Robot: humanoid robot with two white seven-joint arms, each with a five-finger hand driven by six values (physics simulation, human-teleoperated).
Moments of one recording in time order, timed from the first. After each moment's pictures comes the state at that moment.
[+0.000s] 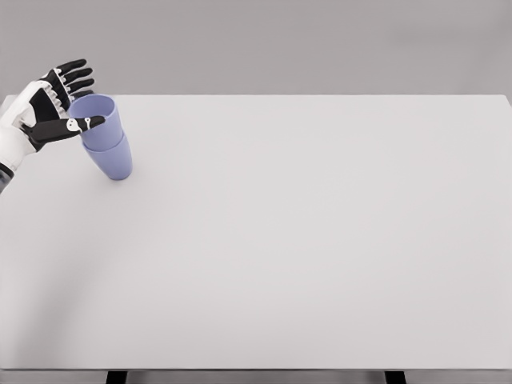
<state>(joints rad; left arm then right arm) -0.33 0.57 -0.10 -1.41 0.57 0.03 -0.35 0.03 0.00 0.15 0.01 -0.09 -0.06 -0.08</state>
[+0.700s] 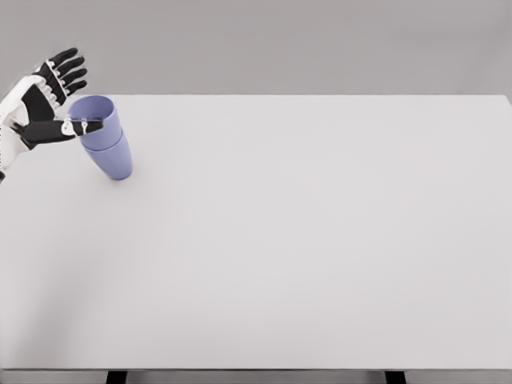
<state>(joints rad) -0.27 0.60 -0.06 -1.52 0.59 0.03 -0.35 0.03 0.00 0.15 0.01 -0.09 -0.06 -0.08</state>
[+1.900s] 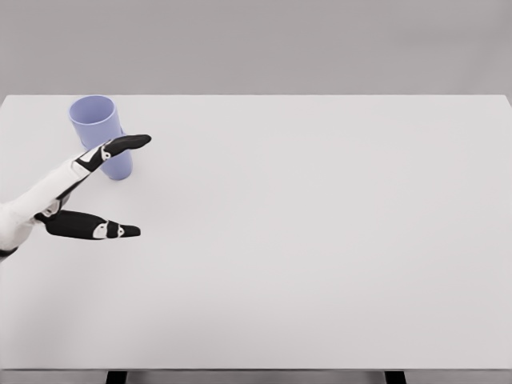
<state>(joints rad) 0.00 0.60 -0.01 -1.80 0.32 -0.61 -0.61 0.03 0.00 0.15 0.01 -0.09 -0.06 -0.08</state>
